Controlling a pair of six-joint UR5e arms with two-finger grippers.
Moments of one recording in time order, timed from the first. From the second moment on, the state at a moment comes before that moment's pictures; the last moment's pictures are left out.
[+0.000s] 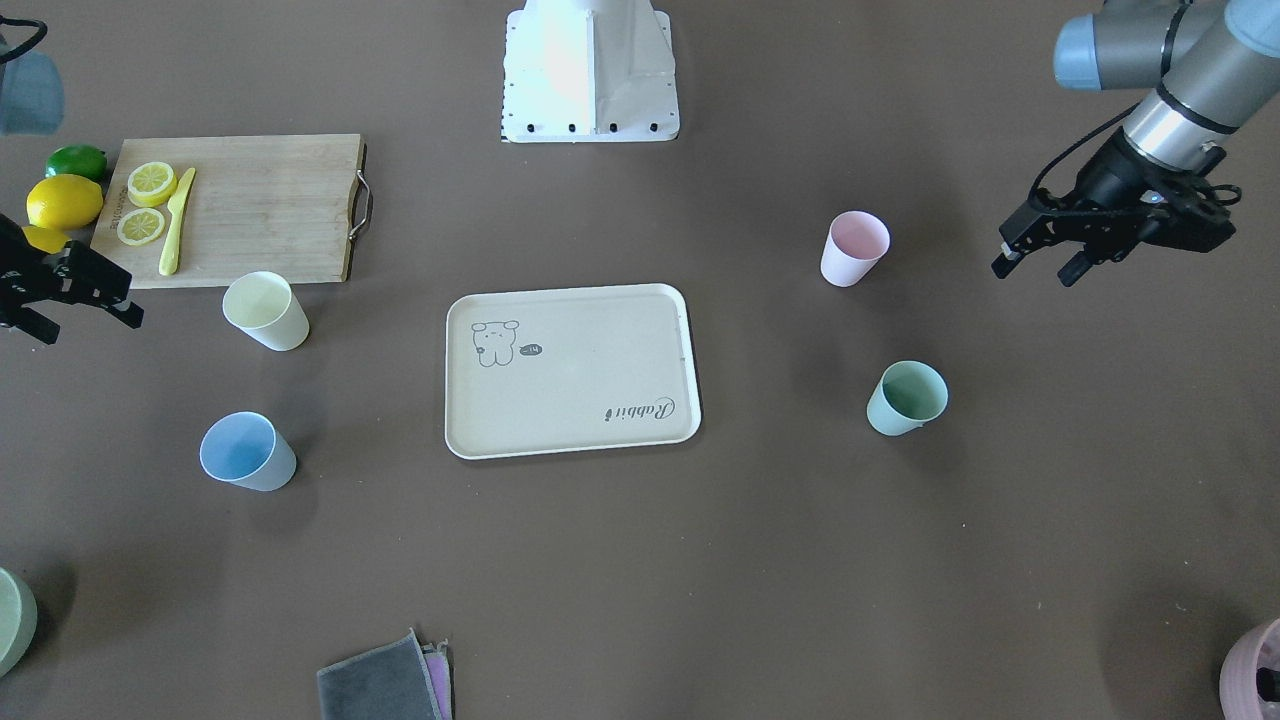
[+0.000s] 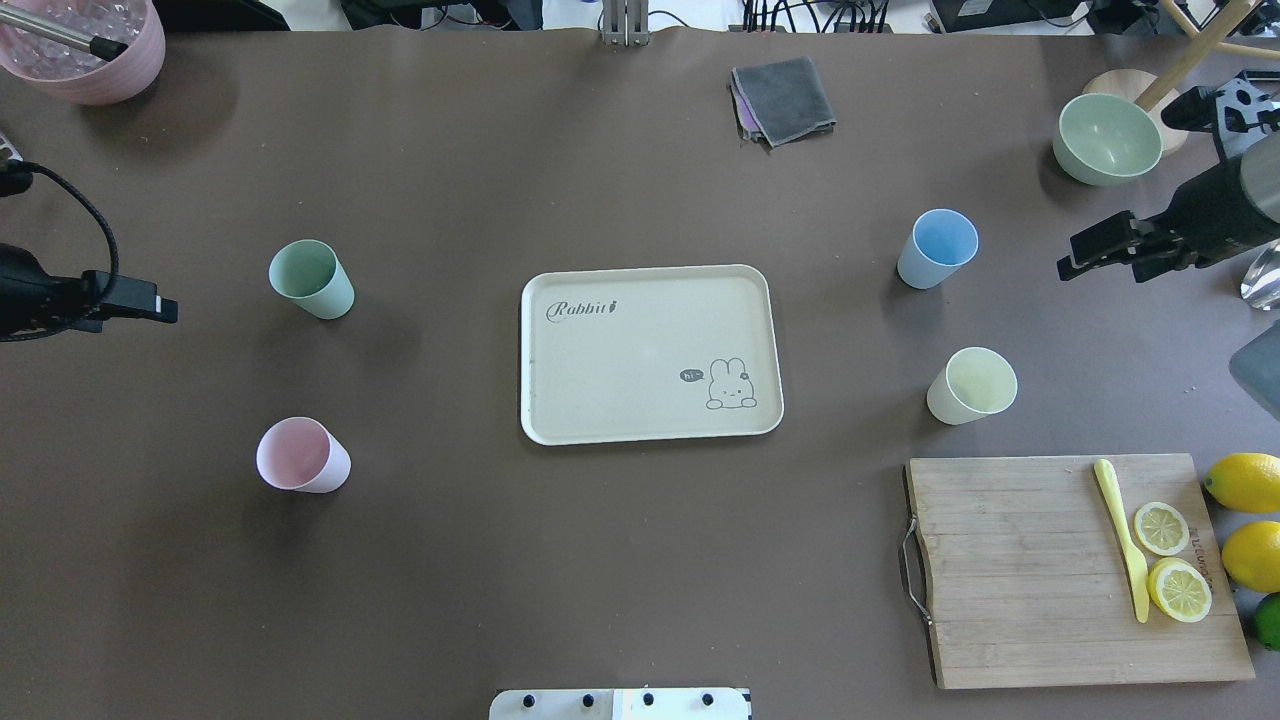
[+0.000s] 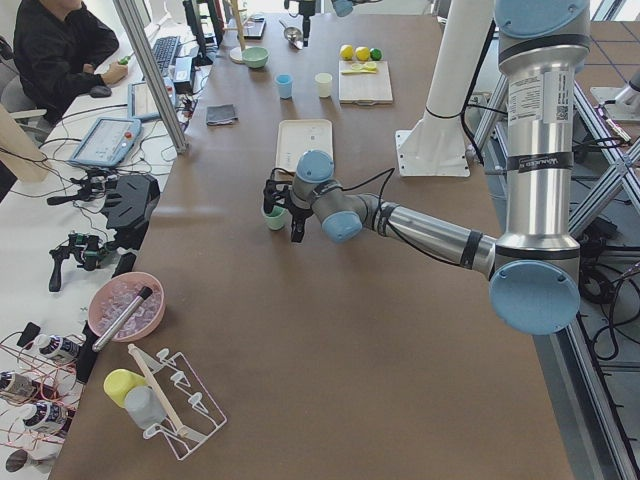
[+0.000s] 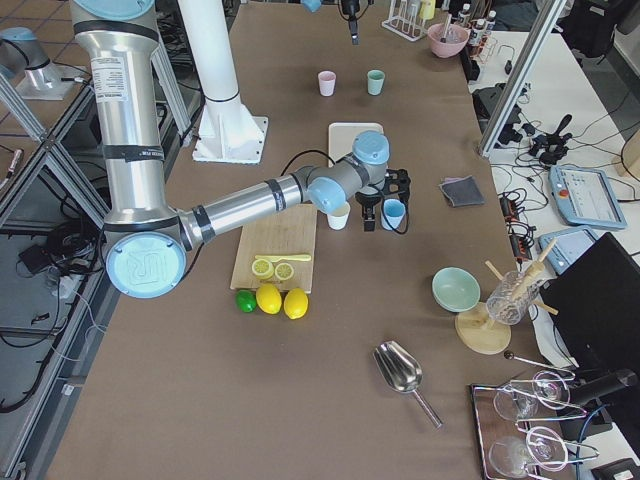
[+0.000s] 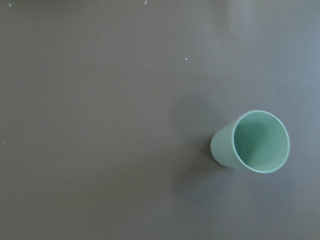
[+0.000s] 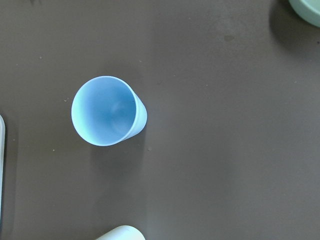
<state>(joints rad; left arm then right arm) -0.93 -1.50 -1.93 -2.23 -2.12 -1.08 1.08 -1.48 1.84 -1.26 2.32 0.75</state>
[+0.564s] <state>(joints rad) -0.68 -1.51 -1.96 -2.23 -1.97 -1.19 1.00 -1.45 1.83 -1.26 2.27 0.83</state>
